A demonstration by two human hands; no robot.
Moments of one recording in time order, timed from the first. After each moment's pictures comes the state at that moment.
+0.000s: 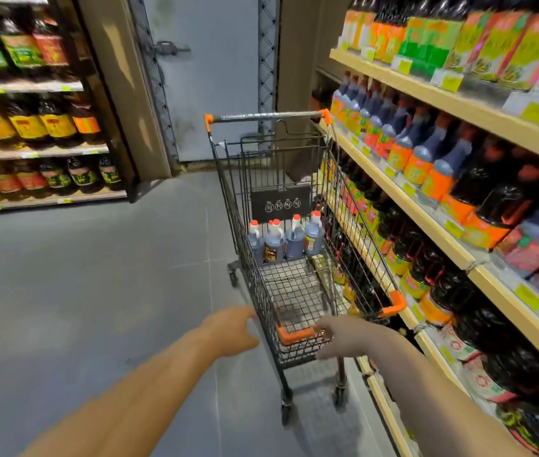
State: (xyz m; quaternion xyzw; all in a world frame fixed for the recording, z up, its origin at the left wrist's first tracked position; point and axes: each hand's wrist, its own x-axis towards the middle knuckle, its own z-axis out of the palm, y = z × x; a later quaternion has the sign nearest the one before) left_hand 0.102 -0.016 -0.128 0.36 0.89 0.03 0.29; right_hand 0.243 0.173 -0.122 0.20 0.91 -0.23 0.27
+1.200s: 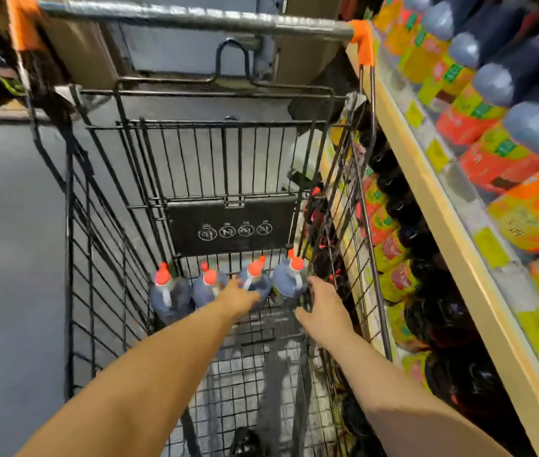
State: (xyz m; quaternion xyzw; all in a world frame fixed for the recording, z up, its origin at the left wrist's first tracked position) left_hand -0.210 0.425 -0.348 -0.01 0.83 0.34 0.45; right_hand -0.095 0.555 -0.311 0.32 0.88 -0.32 0.12
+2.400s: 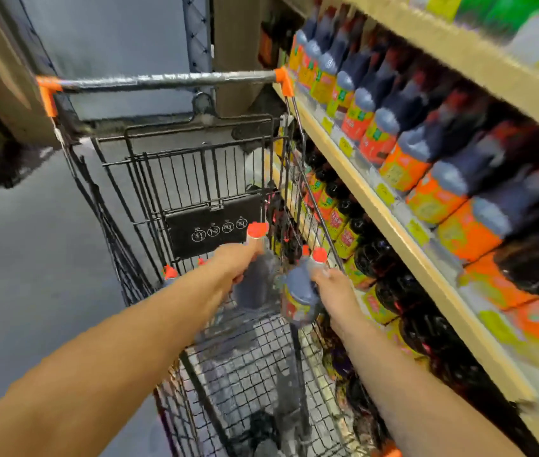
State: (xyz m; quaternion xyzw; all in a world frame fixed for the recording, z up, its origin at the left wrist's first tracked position) left_hand -0.160 0.368 -0.172 0.11 0.80 0.43 0.41; right_hand -0.010 0.474 -0.218 0.50 0.67 -0.52 -0.13
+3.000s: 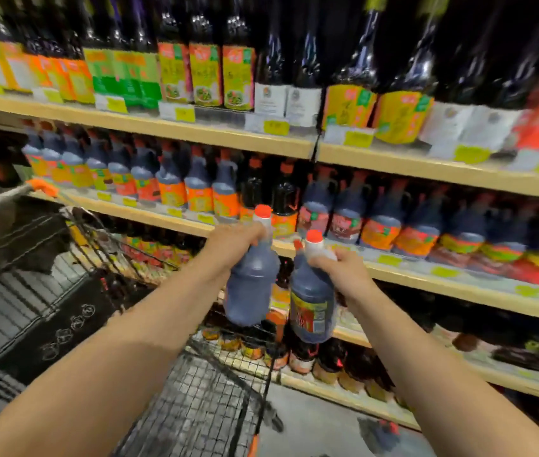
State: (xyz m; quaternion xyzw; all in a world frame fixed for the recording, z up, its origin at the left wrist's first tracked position) left_hand 0.075 0.301 0.023 0.54 0.60 0.38 0.45; right_hand 0.264 0.286 -0.046 0.63 0.48 -0.40 -0.46
